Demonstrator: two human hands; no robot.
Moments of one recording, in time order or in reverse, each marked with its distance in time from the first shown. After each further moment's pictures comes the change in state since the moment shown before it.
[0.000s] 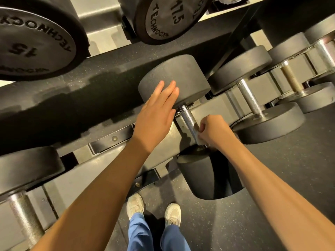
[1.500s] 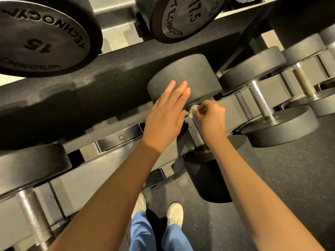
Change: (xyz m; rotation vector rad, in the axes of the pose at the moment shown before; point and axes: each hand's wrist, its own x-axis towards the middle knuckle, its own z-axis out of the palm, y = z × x) left_hand -0.003 0.002 0.004 -0.043 0.062 -0.009; right_hand 0.011 -0.042 0.013 0.290 0.533 -0.129
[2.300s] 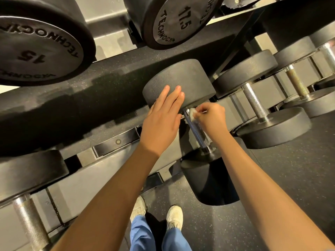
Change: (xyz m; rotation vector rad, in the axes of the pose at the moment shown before) left_hand 0.001 0.003 0.002 -0.001 0.019 -0.002; right_hand 0.012 0.007 -0.022 0.145 -0.179 0.153
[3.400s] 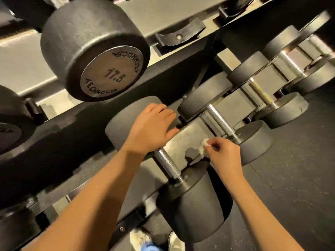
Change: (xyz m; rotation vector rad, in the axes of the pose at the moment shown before) left_hand 0.122 0.039 0.006 0.409 -0.310 0.410; right_hand -0.012 0.094 -0.071 0.139 0.258 0.009
